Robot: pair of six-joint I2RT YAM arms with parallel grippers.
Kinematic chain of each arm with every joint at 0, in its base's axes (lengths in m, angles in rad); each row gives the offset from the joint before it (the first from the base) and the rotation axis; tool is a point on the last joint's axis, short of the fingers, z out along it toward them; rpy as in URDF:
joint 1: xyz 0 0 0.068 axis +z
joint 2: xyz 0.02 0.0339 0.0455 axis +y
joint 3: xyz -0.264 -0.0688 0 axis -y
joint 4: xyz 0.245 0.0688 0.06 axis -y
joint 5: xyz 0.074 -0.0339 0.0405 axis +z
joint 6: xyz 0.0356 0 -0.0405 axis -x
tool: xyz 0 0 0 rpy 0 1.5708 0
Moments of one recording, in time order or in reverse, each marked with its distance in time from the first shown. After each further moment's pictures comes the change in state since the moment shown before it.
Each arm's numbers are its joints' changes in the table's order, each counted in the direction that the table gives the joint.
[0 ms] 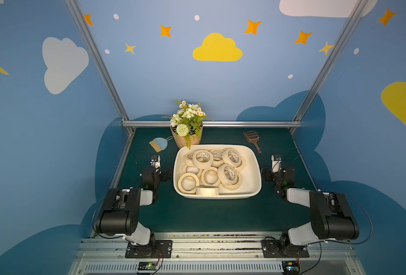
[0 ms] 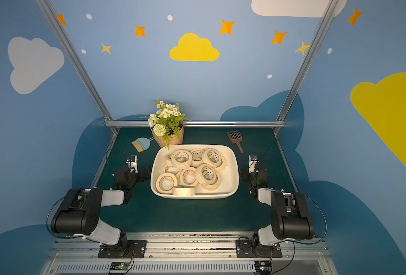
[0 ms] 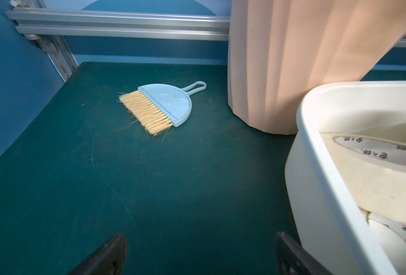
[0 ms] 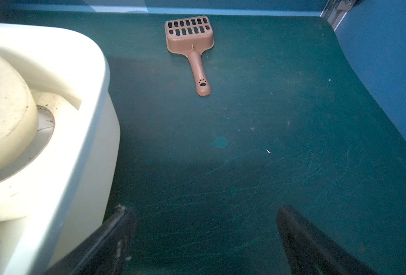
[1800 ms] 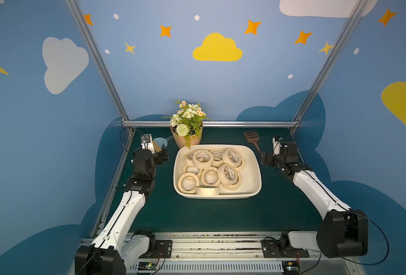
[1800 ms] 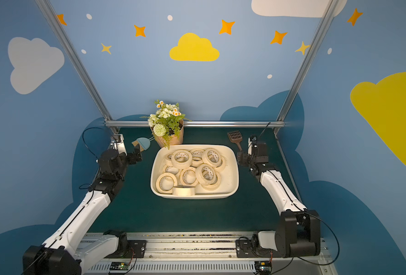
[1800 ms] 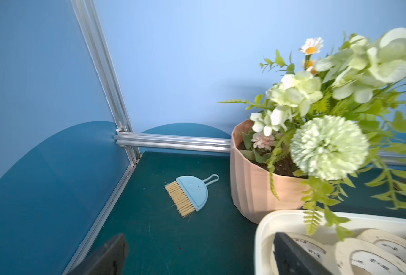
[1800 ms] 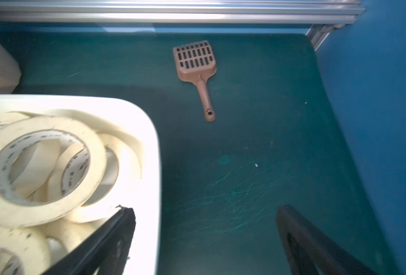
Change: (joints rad) left arm -0.173 -0.486 0.449 -0.755 0.303 0.039; right arm 0.129 -0.159 0.537 -0.885 -0.106 -0.094
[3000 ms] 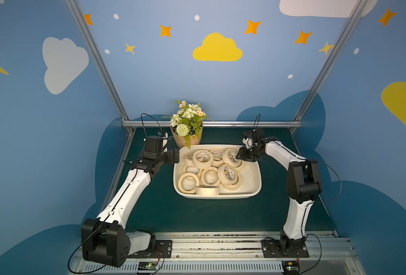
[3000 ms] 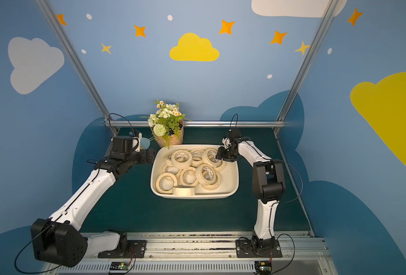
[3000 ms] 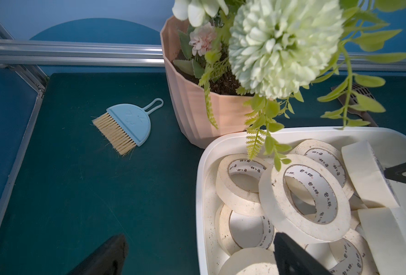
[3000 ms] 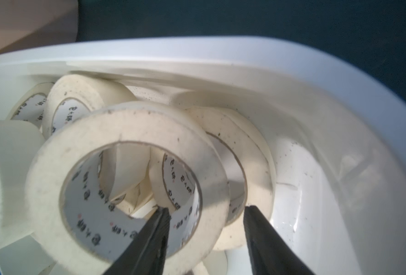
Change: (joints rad) left arm -0.010 0.219 0.244 -0.442 -0.260 0.076; right arm 0.113 0.693 0.581 -0.349 0.422 -0.222
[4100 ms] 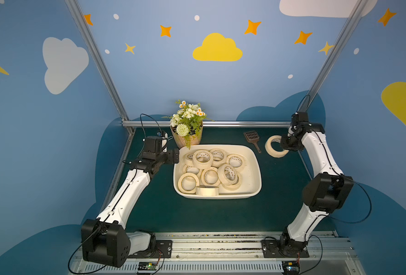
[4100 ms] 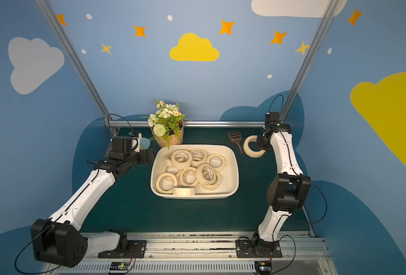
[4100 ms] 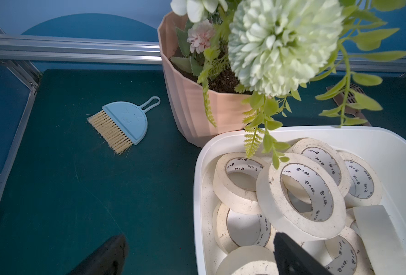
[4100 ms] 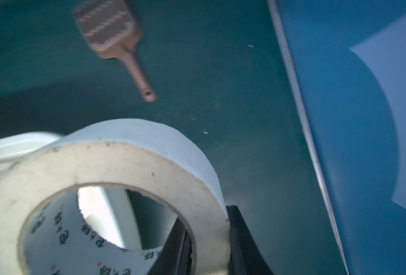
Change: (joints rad) left arm 0.008 0.000 -0.003 0.000 -0.029 -0.002; right arm -0.385 -0.141 0.297 -0.449 -0.489 0.095
